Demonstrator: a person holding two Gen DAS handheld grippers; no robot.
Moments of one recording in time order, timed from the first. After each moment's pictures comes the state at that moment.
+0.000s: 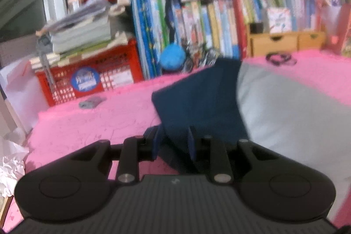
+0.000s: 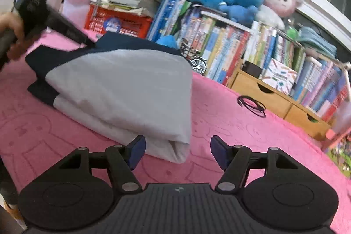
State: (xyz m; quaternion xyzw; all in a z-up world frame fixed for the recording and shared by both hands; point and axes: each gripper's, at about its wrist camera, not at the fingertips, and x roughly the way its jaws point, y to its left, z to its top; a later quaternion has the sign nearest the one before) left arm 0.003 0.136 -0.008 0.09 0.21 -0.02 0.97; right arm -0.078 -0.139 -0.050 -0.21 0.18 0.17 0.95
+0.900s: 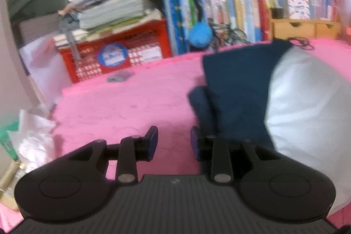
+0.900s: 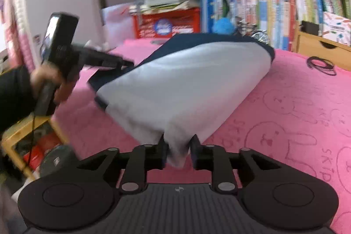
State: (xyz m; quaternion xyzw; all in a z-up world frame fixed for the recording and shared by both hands) left arm -0.016 0.189 -0.013 0.09 0.26 0.04 0.96; right arm -0.098 -0.136 -0.029 -0.05 0.30 0.36 0.89
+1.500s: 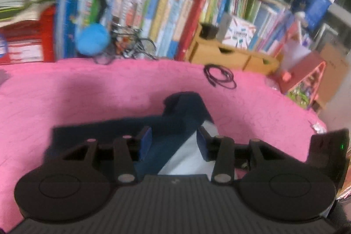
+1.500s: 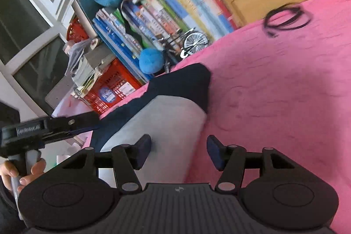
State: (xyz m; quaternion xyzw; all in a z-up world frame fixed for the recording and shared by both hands) left arm 0.153 0.083 0.035 -0.09 0.37 -0.20 0.90; right arm 0.132 -0.190 -0.024 0.26 0.34 0.28 0.86
